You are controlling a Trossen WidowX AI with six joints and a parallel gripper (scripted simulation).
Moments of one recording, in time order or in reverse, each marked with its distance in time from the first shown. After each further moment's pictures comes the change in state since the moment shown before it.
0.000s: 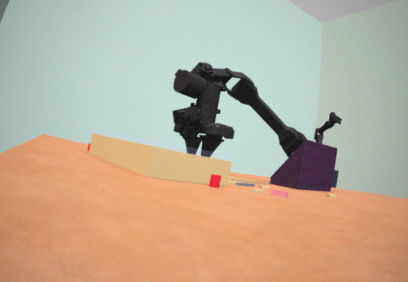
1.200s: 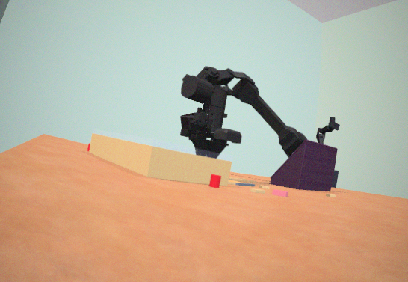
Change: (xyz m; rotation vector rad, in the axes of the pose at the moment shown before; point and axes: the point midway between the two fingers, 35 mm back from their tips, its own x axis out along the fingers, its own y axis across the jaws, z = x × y) arm 0.007 0.005 -0.021 -0.013 0.013 -0.004
